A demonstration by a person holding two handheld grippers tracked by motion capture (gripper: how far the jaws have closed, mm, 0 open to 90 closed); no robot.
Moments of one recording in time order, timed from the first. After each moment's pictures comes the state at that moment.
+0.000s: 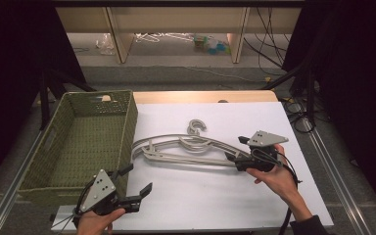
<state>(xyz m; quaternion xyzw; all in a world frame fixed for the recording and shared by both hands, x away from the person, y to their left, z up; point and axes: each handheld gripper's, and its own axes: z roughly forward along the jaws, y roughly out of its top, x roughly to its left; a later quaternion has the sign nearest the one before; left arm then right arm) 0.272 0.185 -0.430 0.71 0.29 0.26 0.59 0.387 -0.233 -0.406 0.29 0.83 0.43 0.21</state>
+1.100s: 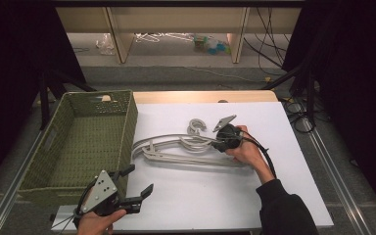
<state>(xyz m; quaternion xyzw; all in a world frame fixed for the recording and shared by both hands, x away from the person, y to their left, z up) 0.271 0.182 -0.430 0.71 0.28 0.26 0.58 0.484 -0.174 -0.454 0.25 0.92 0.25 0.17</state>
